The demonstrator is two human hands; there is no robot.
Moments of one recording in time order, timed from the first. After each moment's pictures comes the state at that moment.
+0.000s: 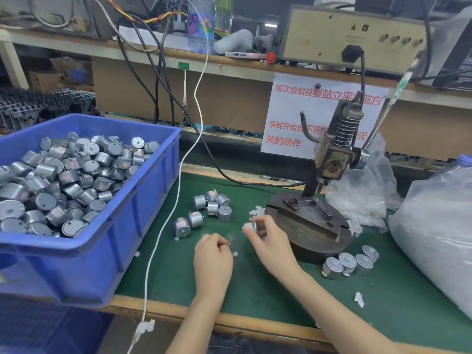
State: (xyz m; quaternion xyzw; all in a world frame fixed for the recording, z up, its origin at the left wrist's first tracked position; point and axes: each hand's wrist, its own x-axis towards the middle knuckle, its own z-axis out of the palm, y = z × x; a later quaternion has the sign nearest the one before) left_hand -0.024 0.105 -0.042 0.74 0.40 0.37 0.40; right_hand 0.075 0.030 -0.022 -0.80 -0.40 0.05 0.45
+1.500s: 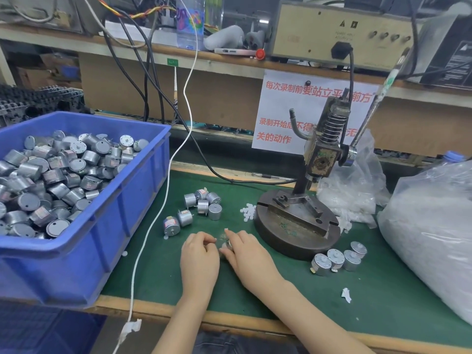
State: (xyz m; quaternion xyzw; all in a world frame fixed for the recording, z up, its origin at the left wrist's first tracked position) left_hand -0.028 0.101 -0.039 0.72 0.42 0.37 0.41; right_hand 0.055 0.030 -0.034 -0.84 -0.53 -0.01 0.13
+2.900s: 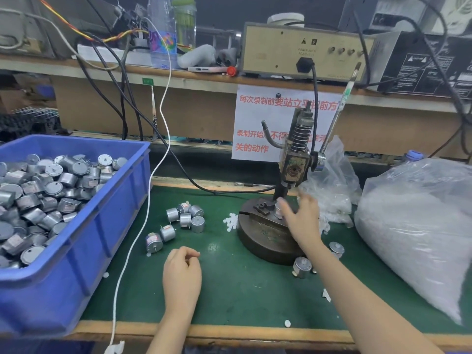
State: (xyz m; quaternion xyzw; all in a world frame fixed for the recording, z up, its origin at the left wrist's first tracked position) left_hand -0.029 0.100 -0.041 0.71 0.42 0.37 0.43; right_hand 0.173 -0.024 0.016 -0.85 -0.22 -0.11 0.47
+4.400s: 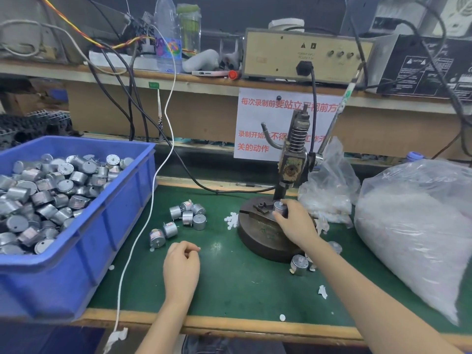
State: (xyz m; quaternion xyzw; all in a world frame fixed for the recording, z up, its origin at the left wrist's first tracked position) left_hand -0.029 0.103 -0.040 0.71 0.41 0.38 0.41; right_hand 0.171 -0.027 0.020 -0.90 -0.31 -0.06 0.30
